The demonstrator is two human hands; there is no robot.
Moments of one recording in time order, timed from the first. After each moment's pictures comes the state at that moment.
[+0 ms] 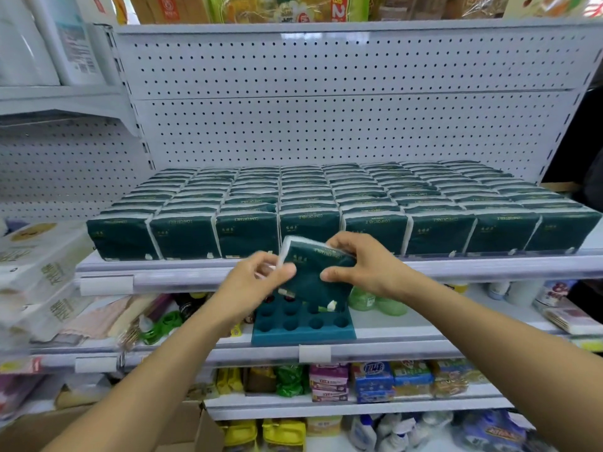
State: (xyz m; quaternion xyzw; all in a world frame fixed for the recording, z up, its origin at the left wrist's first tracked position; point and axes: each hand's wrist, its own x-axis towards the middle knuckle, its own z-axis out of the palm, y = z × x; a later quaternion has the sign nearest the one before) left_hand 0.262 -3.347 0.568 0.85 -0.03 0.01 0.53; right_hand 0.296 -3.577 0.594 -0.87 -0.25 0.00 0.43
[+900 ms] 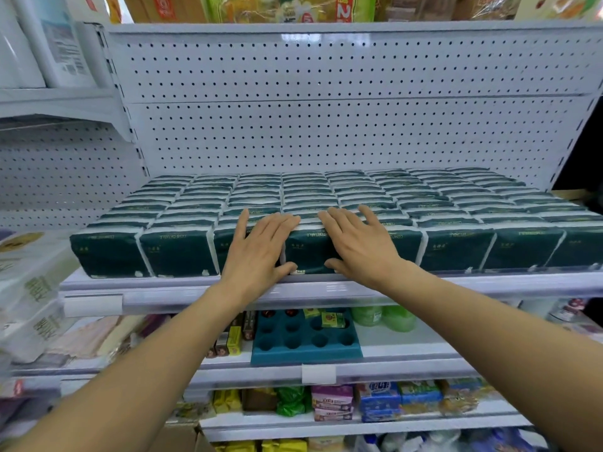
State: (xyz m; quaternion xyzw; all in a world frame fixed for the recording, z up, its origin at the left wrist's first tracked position) left_hand 0.359 -3.336 0.568 0.91 -0.21 0.35 -0.01; right_hand 0.366 -3.556 0.596 -0.92 -0.24 -0.27 -0.13
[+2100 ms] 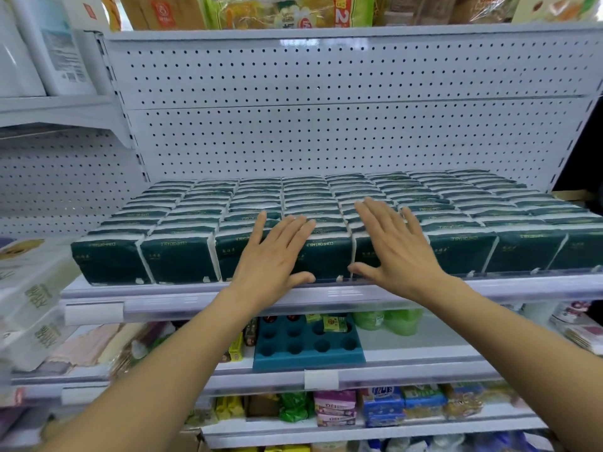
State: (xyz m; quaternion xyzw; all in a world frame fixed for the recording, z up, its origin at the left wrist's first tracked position) left_hand 0.349 -3.353 0.581 0.92 -0.24 0.29 -0.08; right_hand 0.351 -3.601 0.598 -0.94 -0.19 -0.26 -0.02
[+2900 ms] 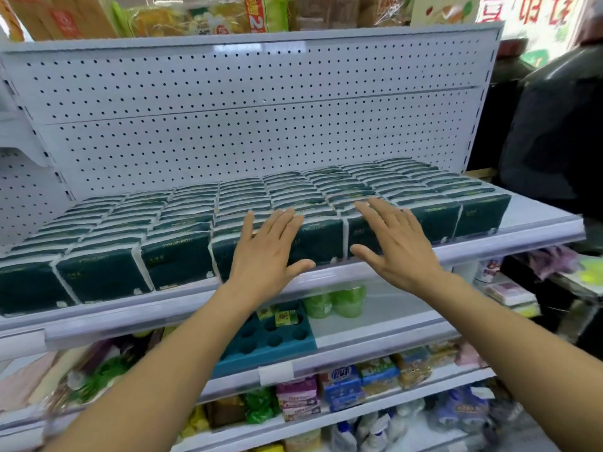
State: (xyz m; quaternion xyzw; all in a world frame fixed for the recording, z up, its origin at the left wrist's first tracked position) left_hand 0.330 -3.457 0.596 0.94 -0.24 0.24 -0.05; right_hand 0.310 -3.706 0.580 -0.95 -0.11 -0.28 0.06
